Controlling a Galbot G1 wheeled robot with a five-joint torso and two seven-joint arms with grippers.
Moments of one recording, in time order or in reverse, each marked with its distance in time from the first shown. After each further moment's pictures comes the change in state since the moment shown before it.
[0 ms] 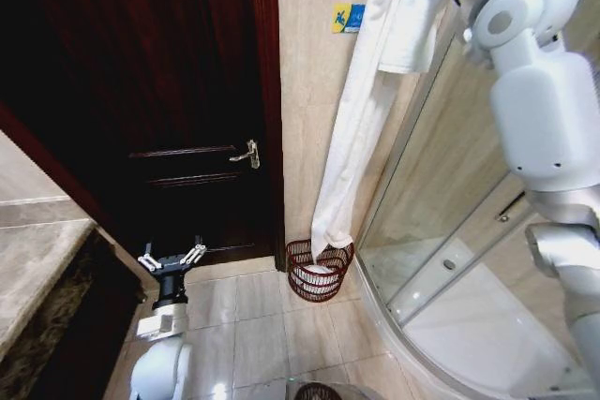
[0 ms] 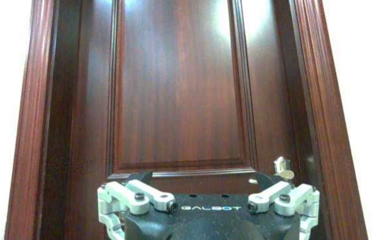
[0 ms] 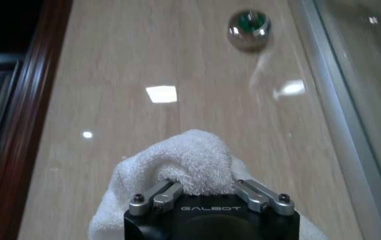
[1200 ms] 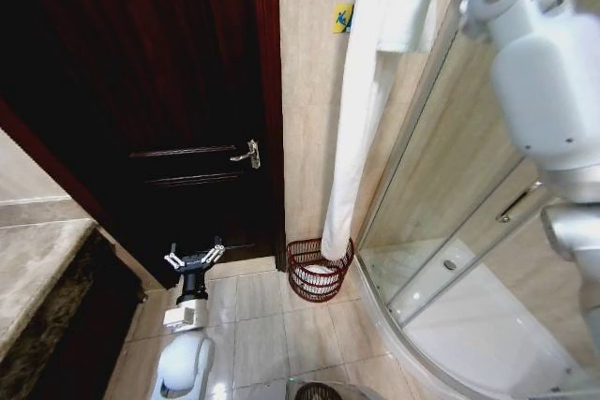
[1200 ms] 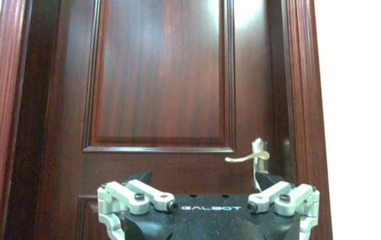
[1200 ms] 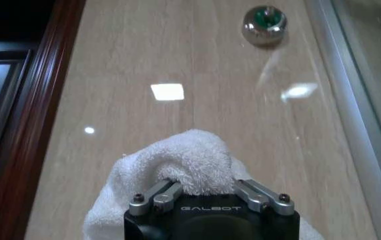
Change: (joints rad) left arm -0.031 0.031 0.112 0.088 -0.001 -0.002 -0.054; right arm -0.036 -0.015 -0.068 0.046 0.002 0.053 0.045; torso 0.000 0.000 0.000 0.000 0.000
